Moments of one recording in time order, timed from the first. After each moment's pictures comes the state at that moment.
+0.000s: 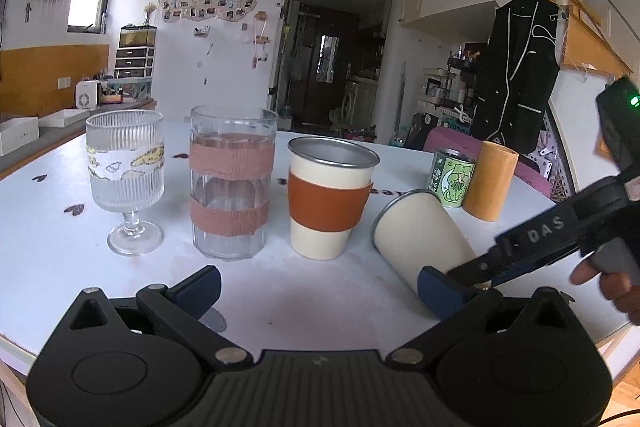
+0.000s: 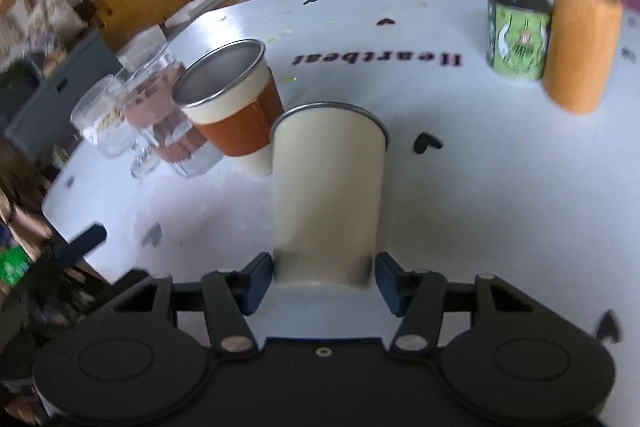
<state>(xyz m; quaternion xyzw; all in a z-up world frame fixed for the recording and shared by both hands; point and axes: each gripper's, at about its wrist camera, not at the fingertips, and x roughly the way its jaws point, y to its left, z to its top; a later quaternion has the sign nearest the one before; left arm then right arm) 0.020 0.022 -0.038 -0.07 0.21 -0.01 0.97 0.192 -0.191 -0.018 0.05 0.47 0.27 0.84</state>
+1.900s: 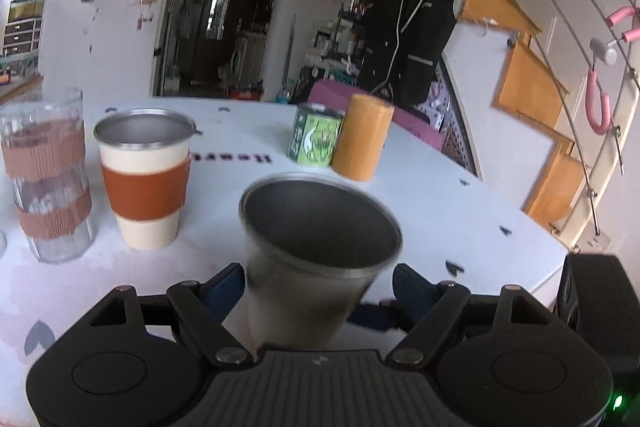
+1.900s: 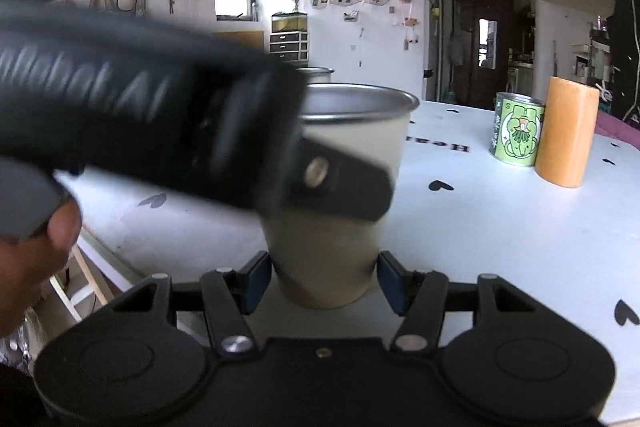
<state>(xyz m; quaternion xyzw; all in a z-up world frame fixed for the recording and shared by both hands) 0.067 -0.043 -0.036 -0.06 0.27 -0.19 0.94 0.089 -0.183 -0.080 -0.04 0.22 0.27 0.94</state>
